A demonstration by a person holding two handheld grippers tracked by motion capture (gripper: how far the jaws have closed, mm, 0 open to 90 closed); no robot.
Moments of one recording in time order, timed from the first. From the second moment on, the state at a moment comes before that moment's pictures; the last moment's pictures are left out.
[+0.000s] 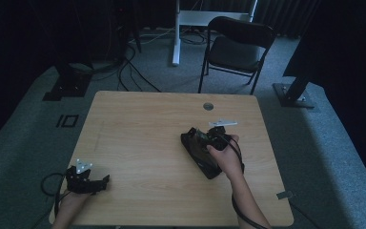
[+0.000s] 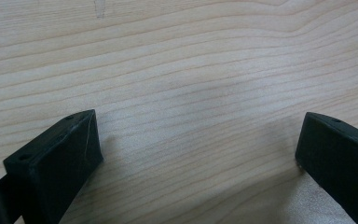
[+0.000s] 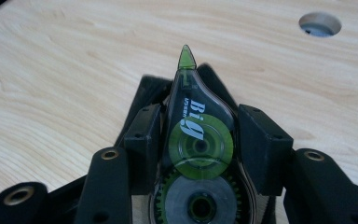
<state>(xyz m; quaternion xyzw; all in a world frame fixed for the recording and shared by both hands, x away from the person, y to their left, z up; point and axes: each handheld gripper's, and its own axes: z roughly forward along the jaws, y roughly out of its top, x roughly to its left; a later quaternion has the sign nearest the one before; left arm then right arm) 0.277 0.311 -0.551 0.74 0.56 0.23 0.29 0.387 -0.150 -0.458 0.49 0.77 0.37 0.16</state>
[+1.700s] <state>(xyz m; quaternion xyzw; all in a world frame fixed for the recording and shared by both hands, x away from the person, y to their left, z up) 0.277 0.312 -0.551 0.74 0.56 0.23 0.29 0.412 -0.122 -0.499 0.49 0.83 0.25 0.10</state>
